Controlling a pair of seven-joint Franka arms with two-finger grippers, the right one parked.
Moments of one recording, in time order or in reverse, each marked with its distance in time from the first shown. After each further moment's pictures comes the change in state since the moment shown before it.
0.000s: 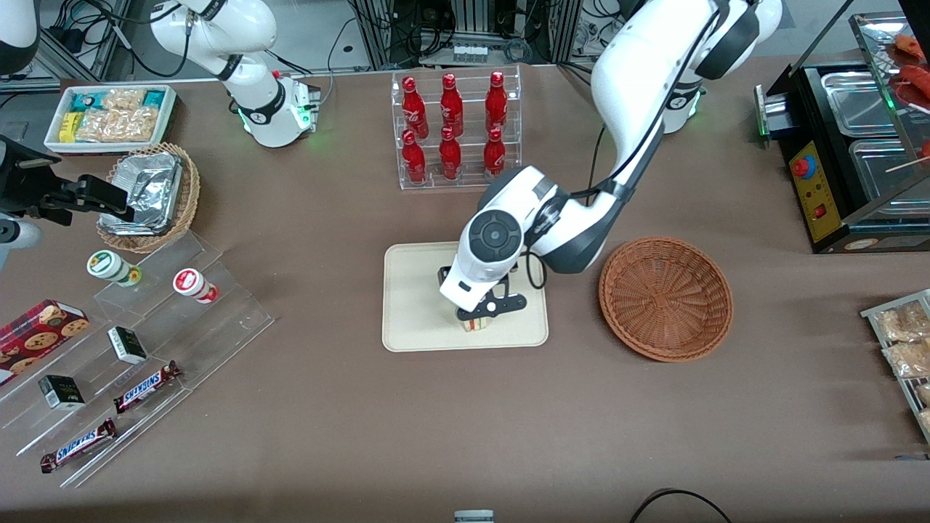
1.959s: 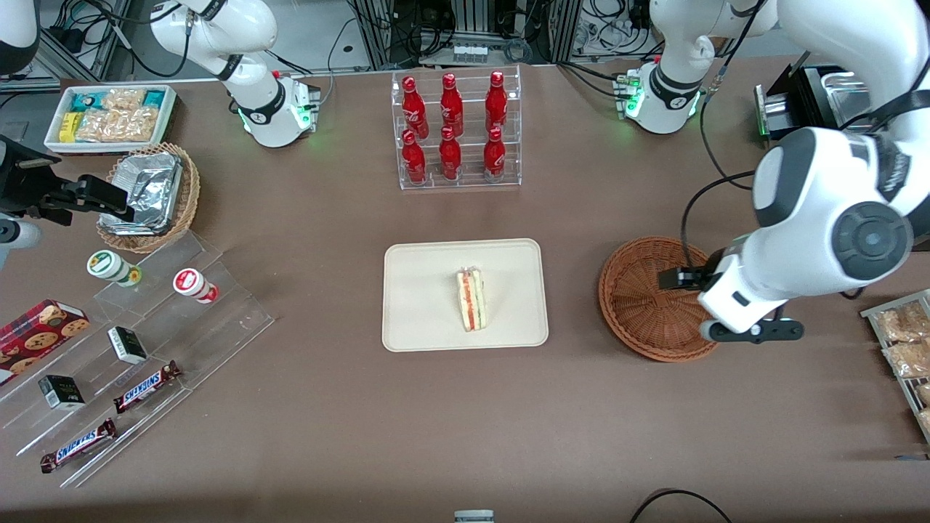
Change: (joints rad) arm 0.388 -0.374 0.164 -0.197 0.007 -0.274 0.717
